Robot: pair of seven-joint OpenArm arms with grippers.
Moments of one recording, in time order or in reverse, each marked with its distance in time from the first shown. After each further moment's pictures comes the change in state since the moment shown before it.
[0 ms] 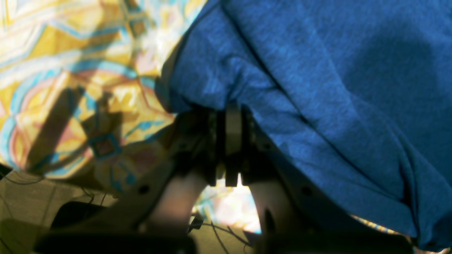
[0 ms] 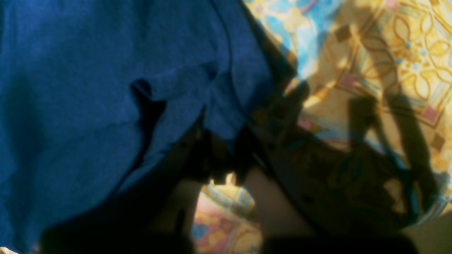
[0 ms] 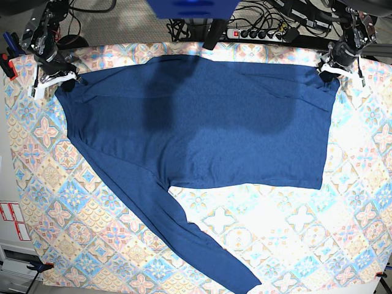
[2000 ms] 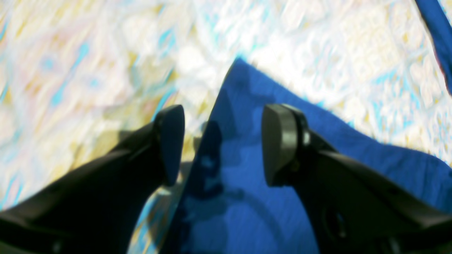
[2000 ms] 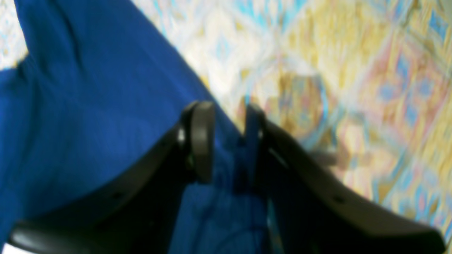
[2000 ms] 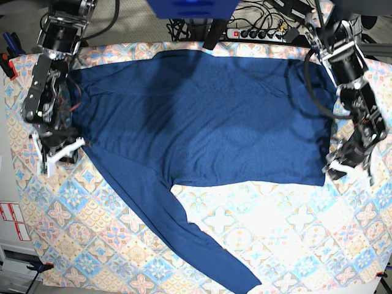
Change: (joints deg) left arm -39.9 -2.5 4.1 -13.2 21.7 0.9 3.9; right arm 23.7 2.4 -12.1 1.8 -18.4 -0.4 -1.5
